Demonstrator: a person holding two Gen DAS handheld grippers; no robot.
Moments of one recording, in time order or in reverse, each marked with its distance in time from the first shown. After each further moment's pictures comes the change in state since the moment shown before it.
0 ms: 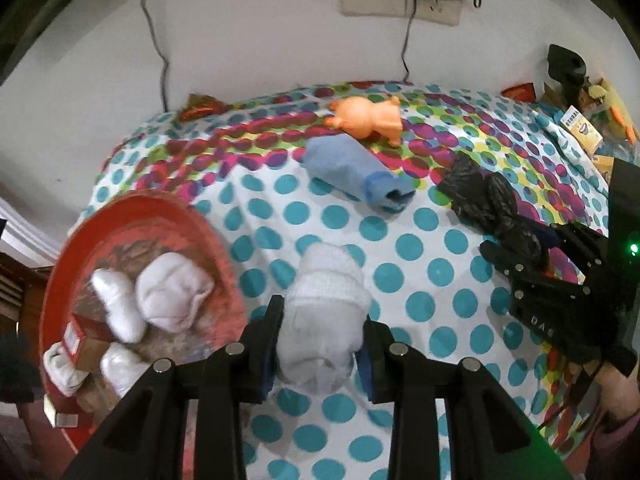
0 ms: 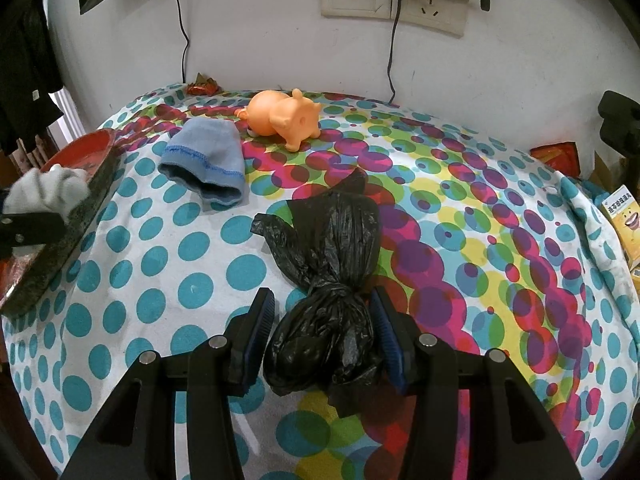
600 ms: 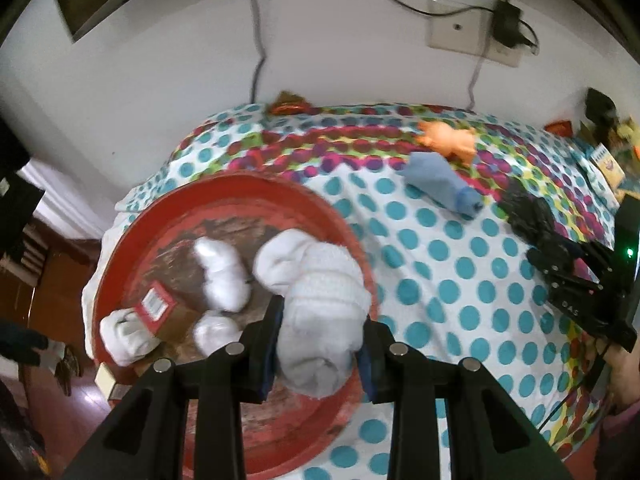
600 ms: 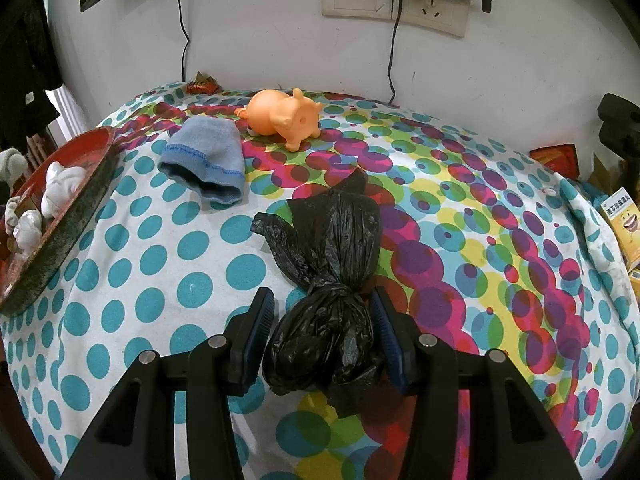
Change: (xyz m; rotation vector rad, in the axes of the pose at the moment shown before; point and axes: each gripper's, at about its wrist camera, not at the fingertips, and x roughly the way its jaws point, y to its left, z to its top) left arm -0.044 0.083 -0.023 -0.121 -0.017 0.096; right arm 0.000 0.001 0.000 -0.001 0.000 -0.003
